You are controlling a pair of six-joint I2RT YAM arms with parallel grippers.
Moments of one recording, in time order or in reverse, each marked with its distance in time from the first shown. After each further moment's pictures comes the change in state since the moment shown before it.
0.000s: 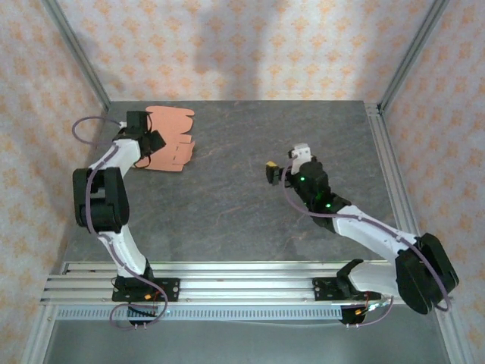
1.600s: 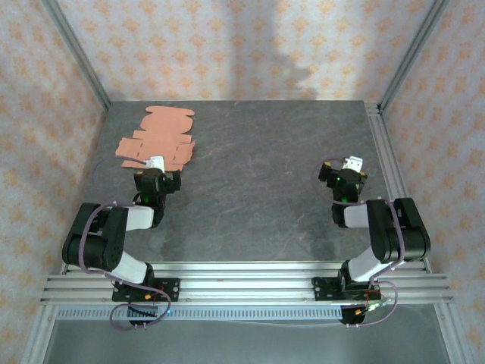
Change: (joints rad) left arm -0.218 -0.418 -0.963 1.069 -0.203 0.506; right arm -0.605 0.309 -0.272 0.542 0.058 -0.002
